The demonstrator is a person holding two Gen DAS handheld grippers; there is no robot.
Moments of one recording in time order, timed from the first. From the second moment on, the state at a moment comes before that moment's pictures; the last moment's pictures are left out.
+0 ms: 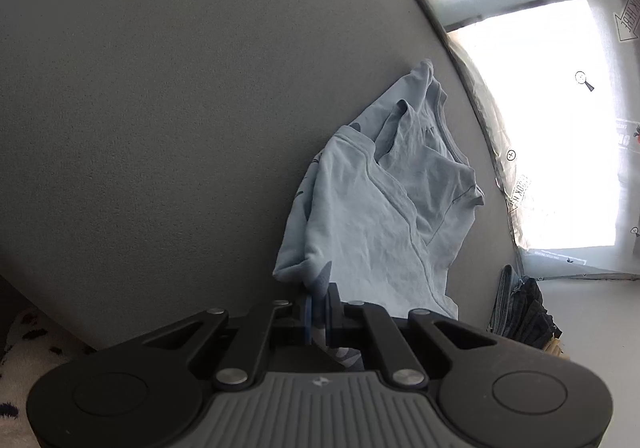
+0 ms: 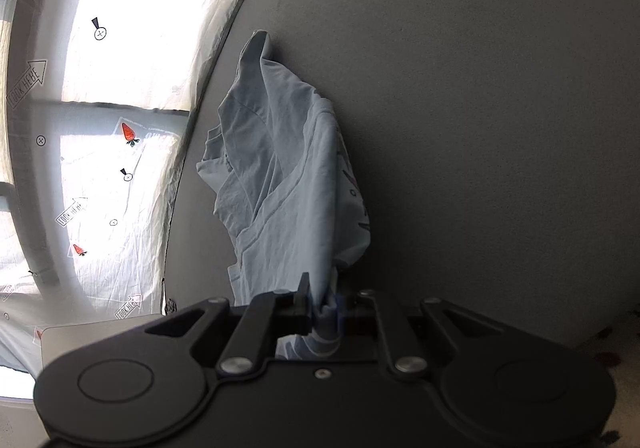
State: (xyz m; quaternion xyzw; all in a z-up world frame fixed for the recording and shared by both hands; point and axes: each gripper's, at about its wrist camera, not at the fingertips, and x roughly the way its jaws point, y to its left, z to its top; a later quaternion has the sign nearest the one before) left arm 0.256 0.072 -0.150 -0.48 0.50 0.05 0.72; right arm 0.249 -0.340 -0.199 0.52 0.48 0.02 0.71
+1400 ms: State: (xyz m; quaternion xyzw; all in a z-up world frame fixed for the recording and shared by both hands) left arm 0.563 0.059 -0.138 -0.48 0.41 0.00 0.78; right arm 0.529 -0.363 -0.187 0.57 0.40 0.03 0.72
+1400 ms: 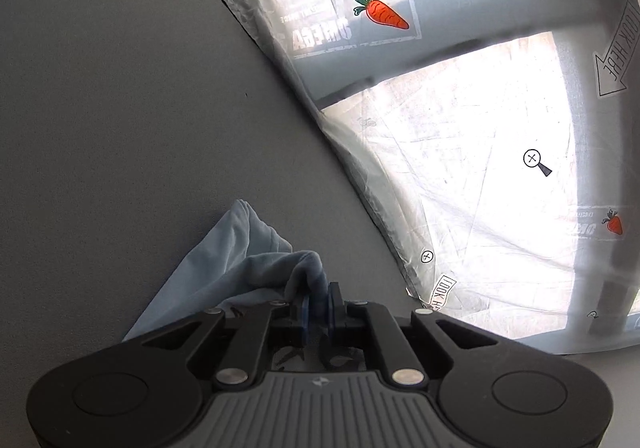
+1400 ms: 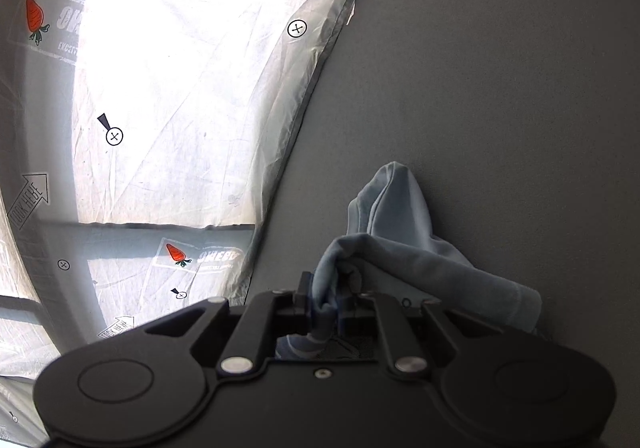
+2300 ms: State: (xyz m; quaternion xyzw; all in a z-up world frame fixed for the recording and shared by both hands) left arm 0.572 -0.024 -0.179 0.01 0.46 0.05 0.89; right arm 0.546 -0.261 -0.203 -0.02 0.38 0.05 0.92
